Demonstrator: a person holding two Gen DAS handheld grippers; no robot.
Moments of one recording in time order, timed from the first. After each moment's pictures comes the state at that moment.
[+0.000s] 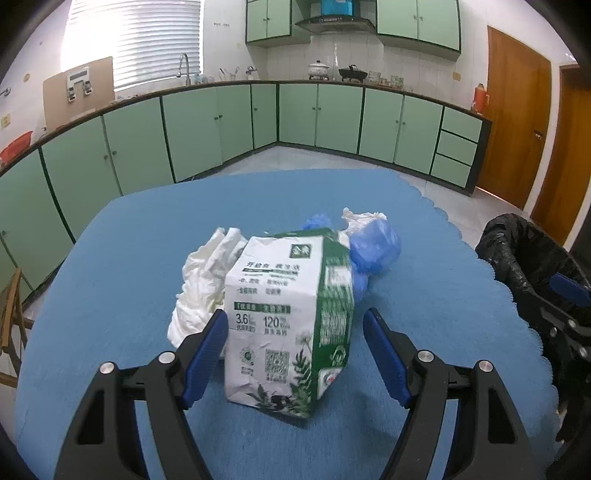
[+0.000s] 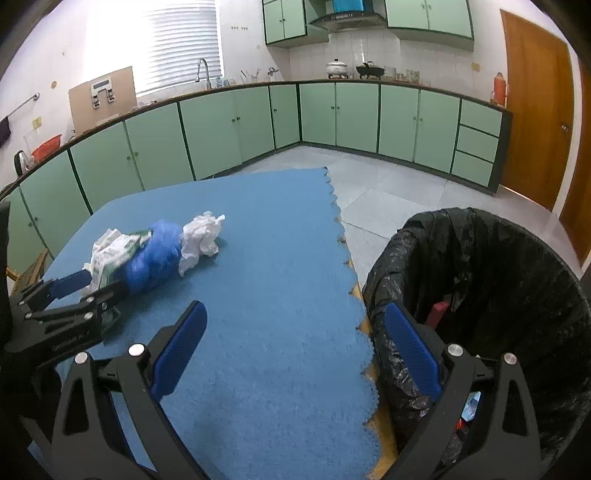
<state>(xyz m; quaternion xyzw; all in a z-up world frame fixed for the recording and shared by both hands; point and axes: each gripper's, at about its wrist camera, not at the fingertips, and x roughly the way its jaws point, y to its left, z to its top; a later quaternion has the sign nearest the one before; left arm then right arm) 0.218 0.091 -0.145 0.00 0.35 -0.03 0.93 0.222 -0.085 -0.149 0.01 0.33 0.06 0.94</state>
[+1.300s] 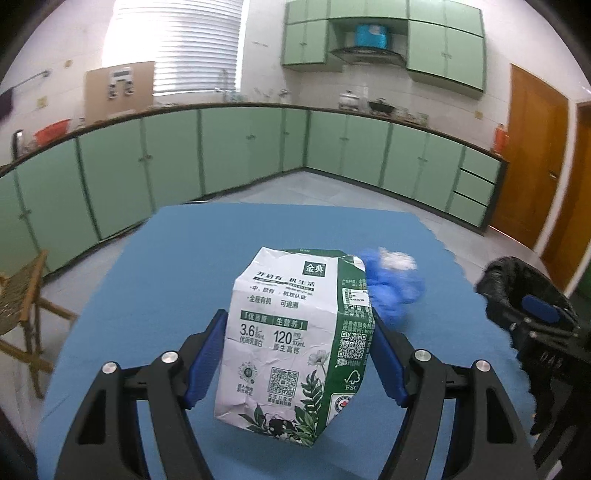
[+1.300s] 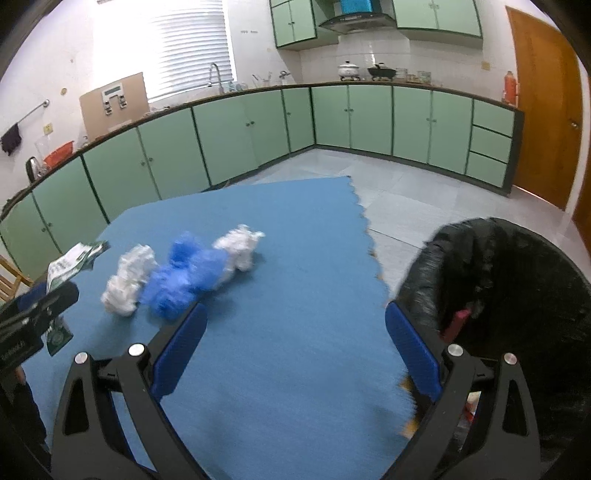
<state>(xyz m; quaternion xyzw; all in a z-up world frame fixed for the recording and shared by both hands) 0.161 0.144 -0.101 -0.04 0.30 0.02 0.95 0.229 -0.059 -0.131 0.03 0.32 0.09 0.94</state>
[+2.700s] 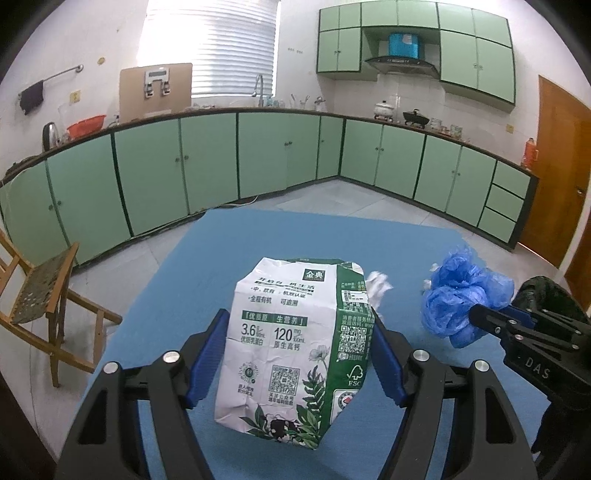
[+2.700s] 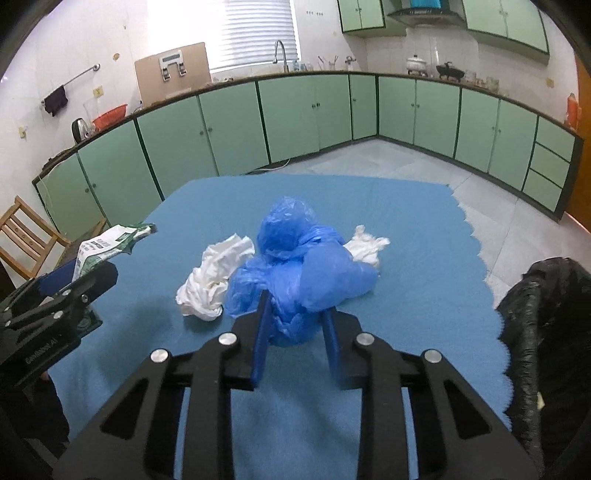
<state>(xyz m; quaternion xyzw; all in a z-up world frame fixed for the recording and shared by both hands) 0.154 0.190 -0.095 -0.05 0.29 0.08 0.95 0.232 0.028 -0.108 -0.01 0.35 0.19 0.92</state>
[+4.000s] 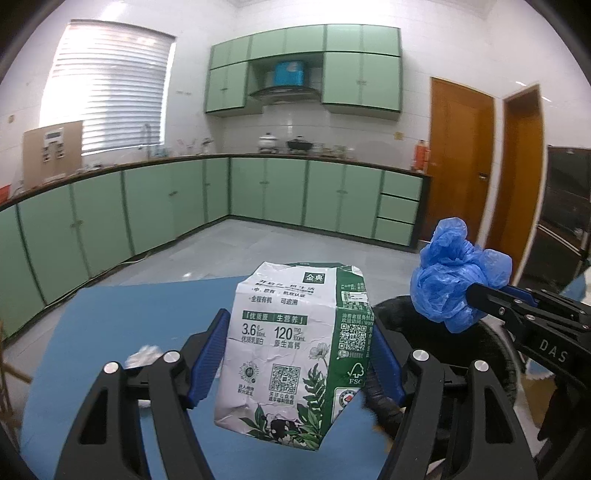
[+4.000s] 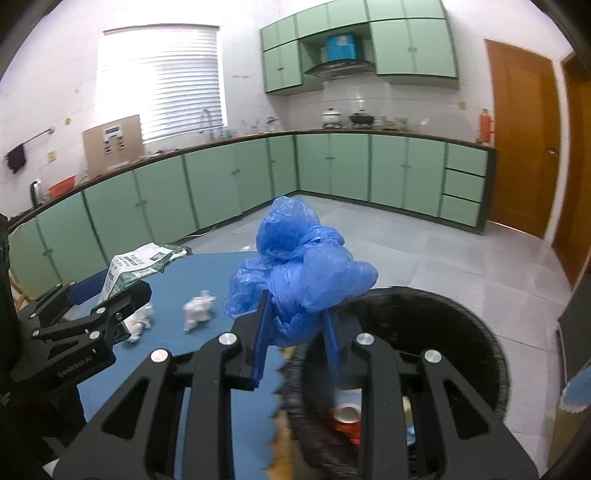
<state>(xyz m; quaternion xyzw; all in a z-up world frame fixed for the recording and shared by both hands) 0.155 -0.016 -0.013 0.00 0.21 -0.13 0.97 0.154 -0.194 -0.012 0.02 0.25 0.05 0.97</state>
